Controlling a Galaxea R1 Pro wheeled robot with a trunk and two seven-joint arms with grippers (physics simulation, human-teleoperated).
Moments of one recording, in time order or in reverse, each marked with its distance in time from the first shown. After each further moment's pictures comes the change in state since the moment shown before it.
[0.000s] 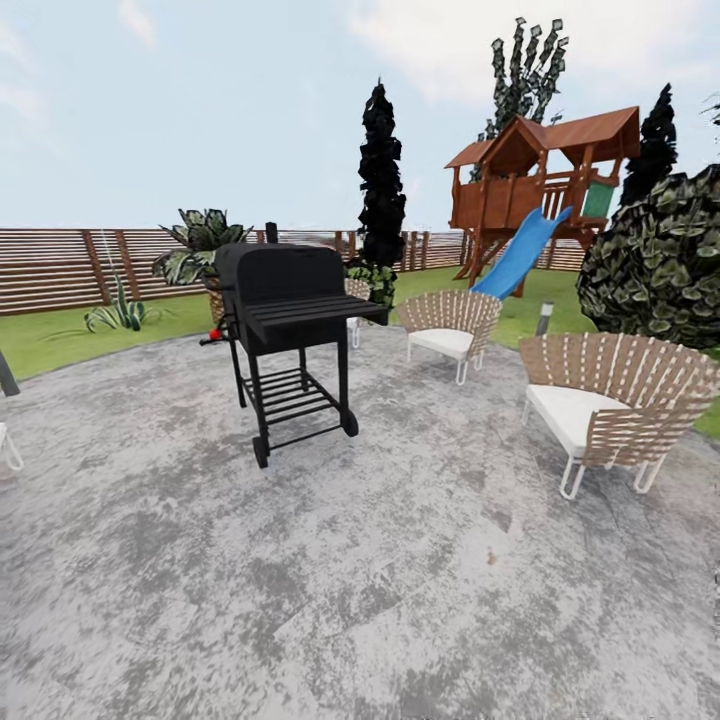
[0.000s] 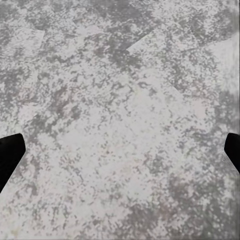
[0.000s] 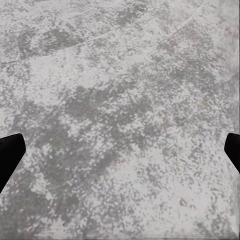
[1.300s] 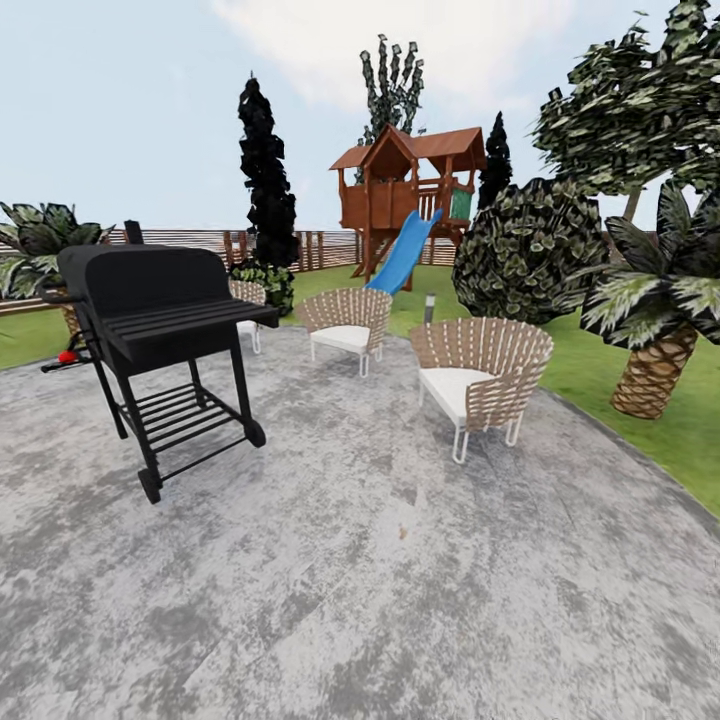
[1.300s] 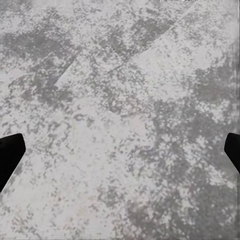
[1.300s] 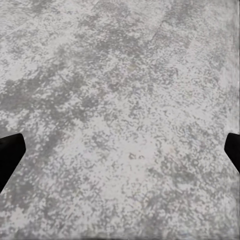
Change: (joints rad) left arm -0.001 0.003 0.001 0.000 -0.001 0.000 0.000; right arm 0.000 0.000 -0.001 0.001 -0.003 0.000 -0.004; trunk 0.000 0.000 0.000
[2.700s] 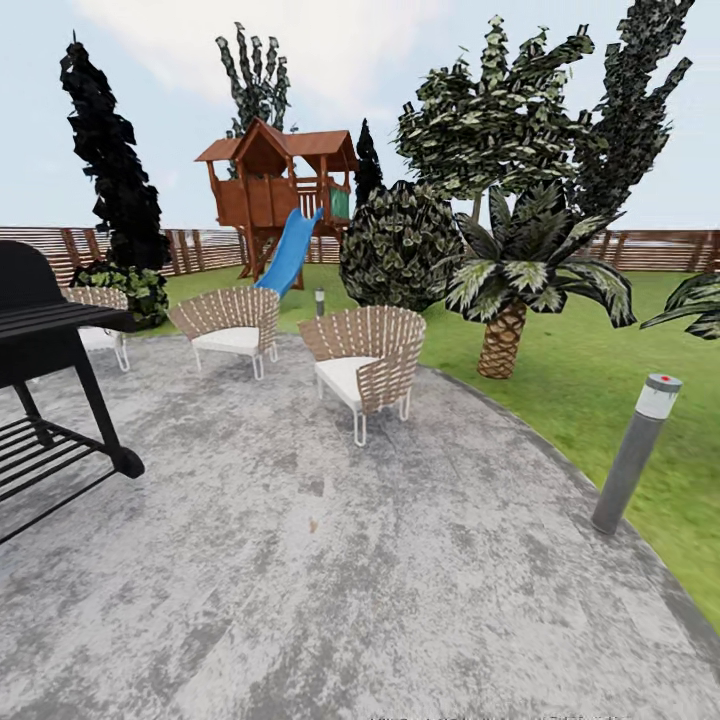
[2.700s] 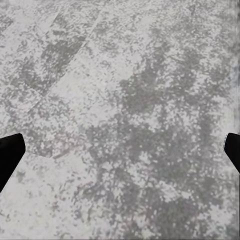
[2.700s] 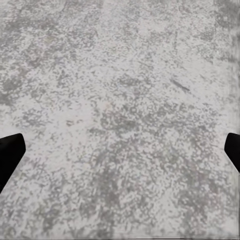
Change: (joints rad) left arm 0.001 0.001 0.001 0.000 0.001 -0.001 0.000; right arm 0.000 0.000 0.000 0.000 0.000 0.000 -0.001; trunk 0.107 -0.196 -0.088
